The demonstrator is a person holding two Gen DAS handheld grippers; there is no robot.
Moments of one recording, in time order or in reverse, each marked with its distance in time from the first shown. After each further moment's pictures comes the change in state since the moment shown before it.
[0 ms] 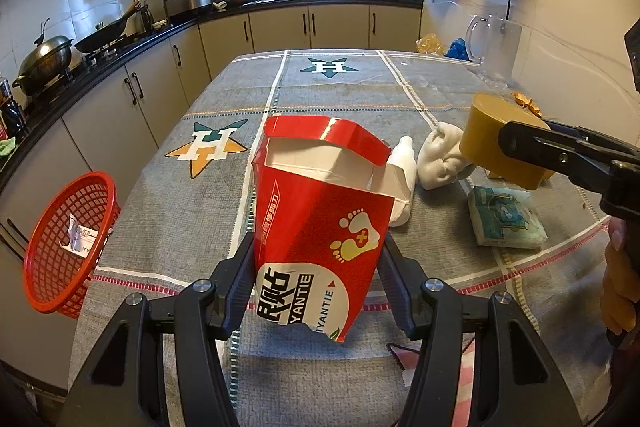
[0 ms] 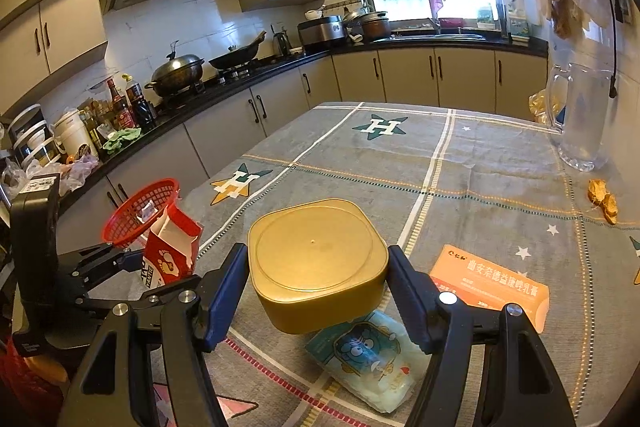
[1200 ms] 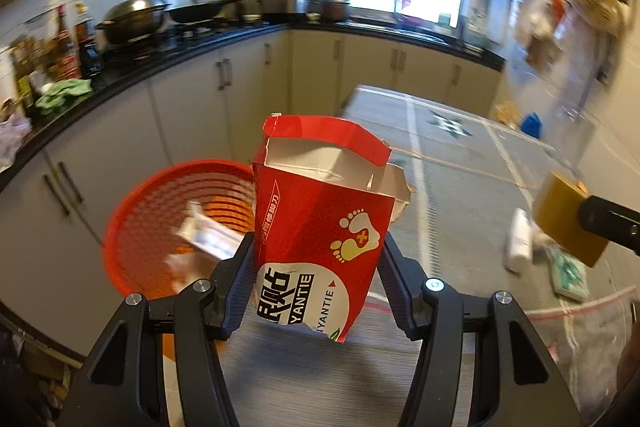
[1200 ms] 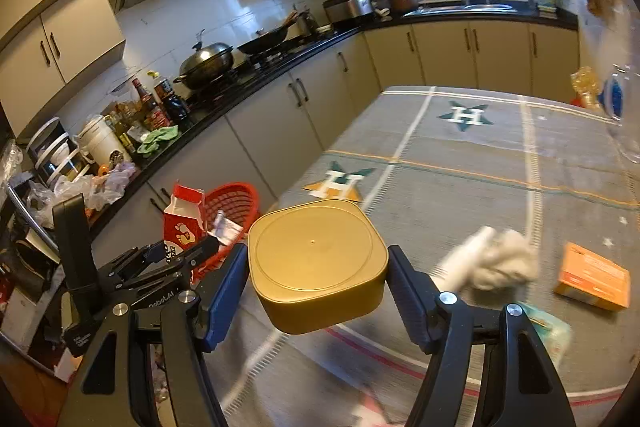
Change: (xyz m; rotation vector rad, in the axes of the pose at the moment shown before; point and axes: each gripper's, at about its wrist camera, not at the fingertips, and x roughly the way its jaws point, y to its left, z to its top) left arm -0.053 0.165 -0.004 -0.277 -0.088 0.155; right arm 0.032 0.122 0.044 0.079 0.104 0.116
